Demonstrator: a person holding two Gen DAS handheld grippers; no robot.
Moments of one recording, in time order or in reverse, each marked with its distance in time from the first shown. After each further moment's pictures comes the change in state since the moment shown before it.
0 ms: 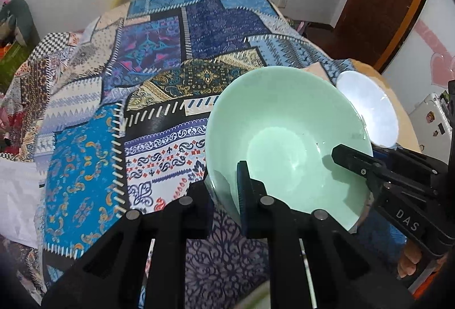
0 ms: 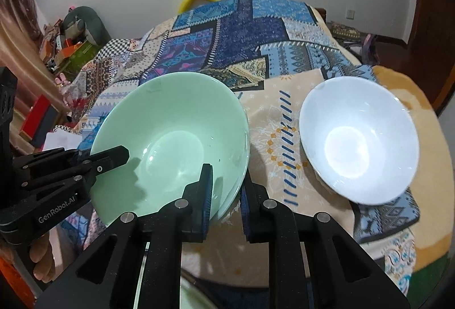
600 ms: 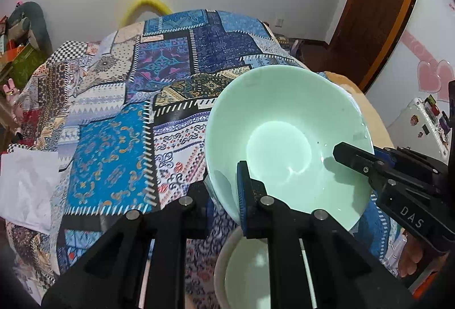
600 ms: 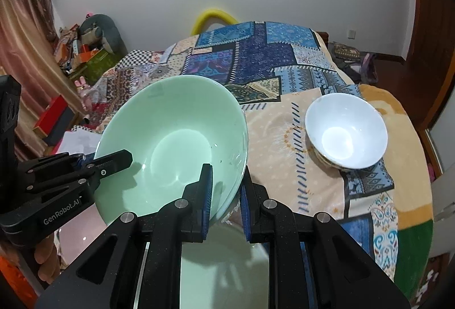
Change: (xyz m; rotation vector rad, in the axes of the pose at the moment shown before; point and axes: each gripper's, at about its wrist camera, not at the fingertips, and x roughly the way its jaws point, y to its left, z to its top) left arm -0.101 -0.001 -0.045 -0.015 -0.096 -0.002; right arm -0.066 0.044 -0.020 -0.039 -0.085 0.014
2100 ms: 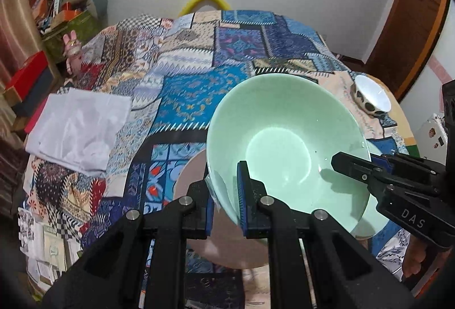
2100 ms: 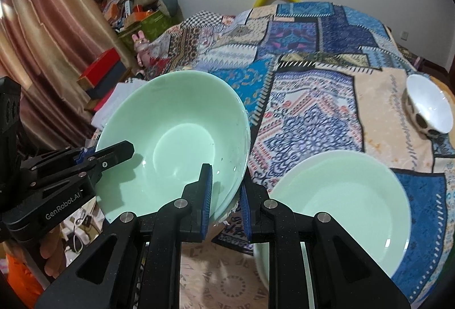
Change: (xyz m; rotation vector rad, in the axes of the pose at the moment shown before) left arm -0.100 0.120 -0.129 -0.173 -0.021 0.151; right arm 0.023 0.135 -0.072 -0.132 0.117 0.193
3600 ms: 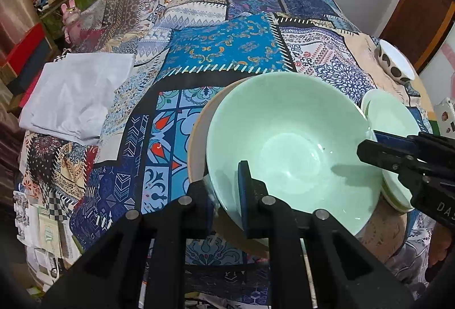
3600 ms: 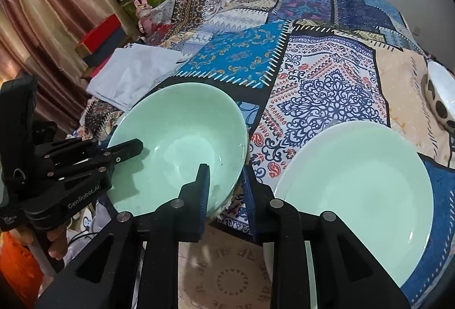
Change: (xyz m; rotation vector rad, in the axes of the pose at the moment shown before) left arm 0.054 0.028 -0.040 0.002 0.142 0.021; right arm 0.034 0.010 -0.023 -0.053 0.135 0.000
